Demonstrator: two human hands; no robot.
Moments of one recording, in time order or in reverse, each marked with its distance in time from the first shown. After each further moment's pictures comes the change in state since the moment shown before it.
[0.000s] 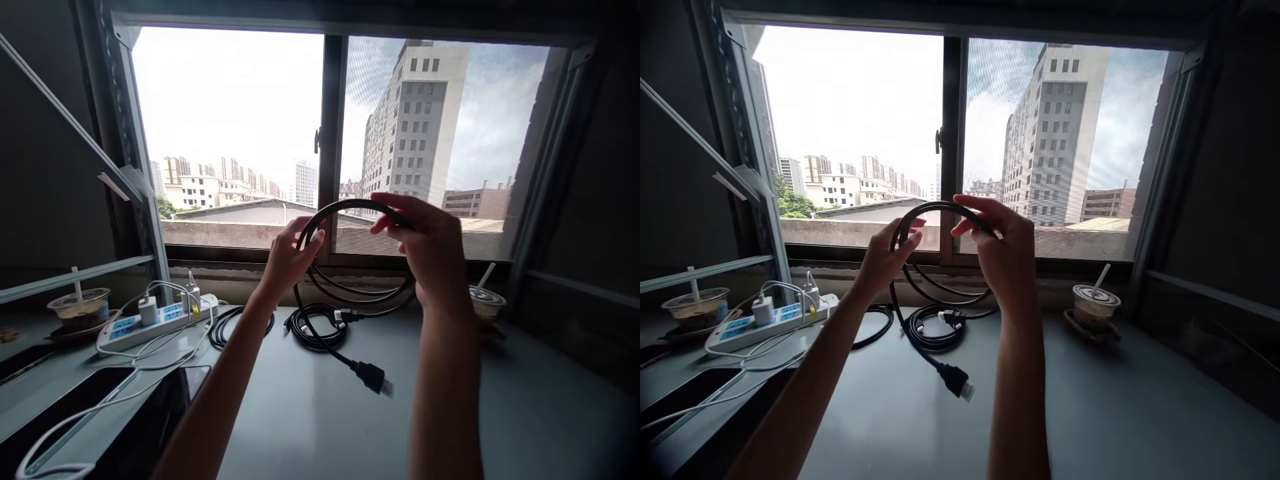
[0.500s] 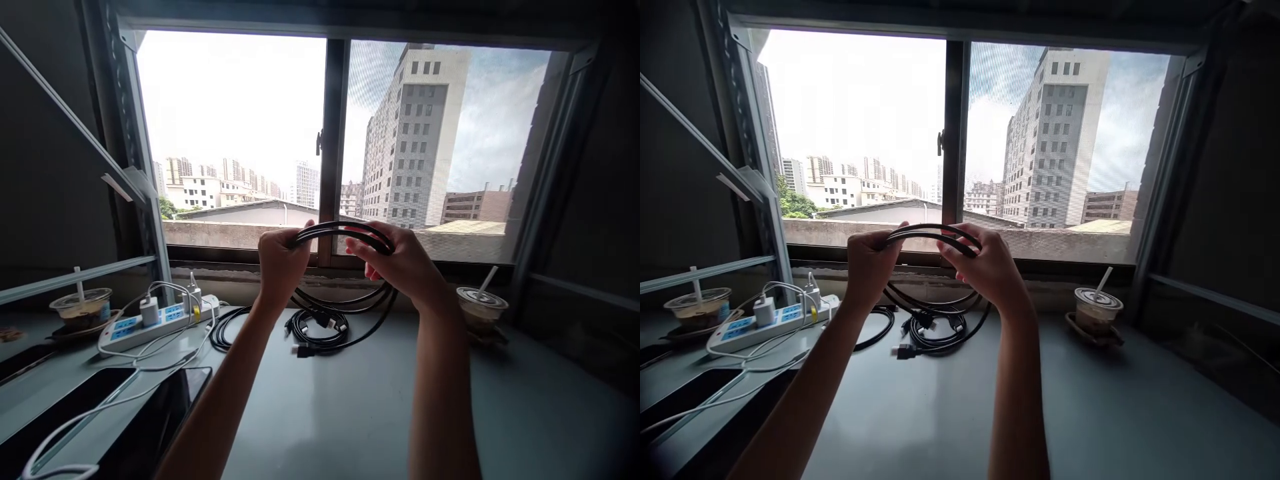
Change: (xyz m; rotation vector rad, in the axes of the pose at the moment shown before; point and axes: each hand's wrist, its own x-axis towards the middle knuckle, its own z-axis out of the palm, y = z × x) left_hand -0.006 0.021 0.000 -0.101 0.288 -0.131; right_hand -0.003 0.011 0.006 -0.091 -0.388 0.200
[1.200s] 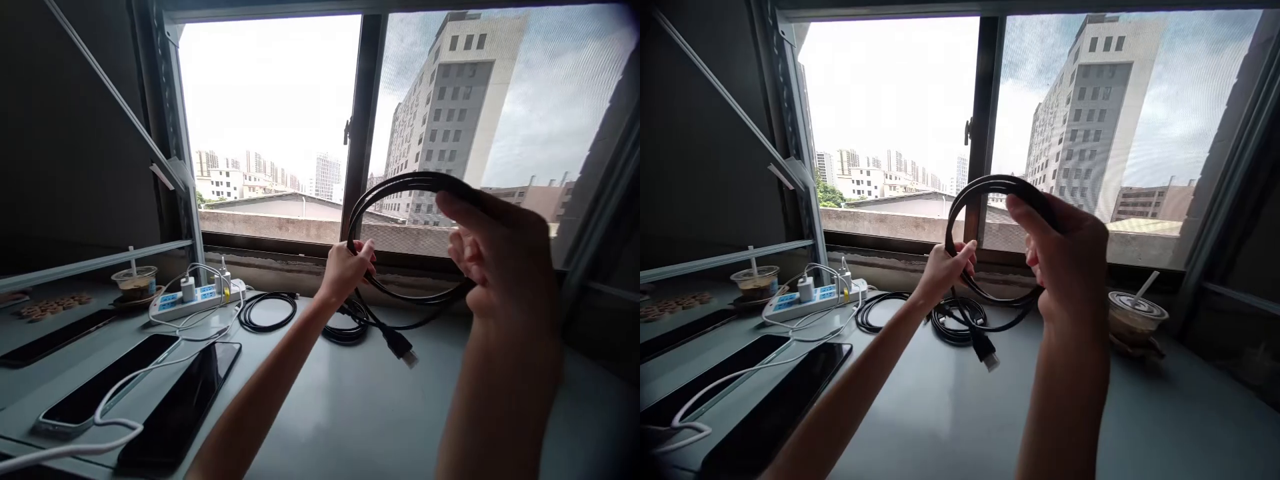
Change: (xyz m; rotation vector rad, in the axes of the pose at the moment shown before) left_hand -0.026 -0.012 0.036 -0.210 -0.391 -0.514; right_hand -0.012 -0.031 -0.002 0.365 0.575 0.060
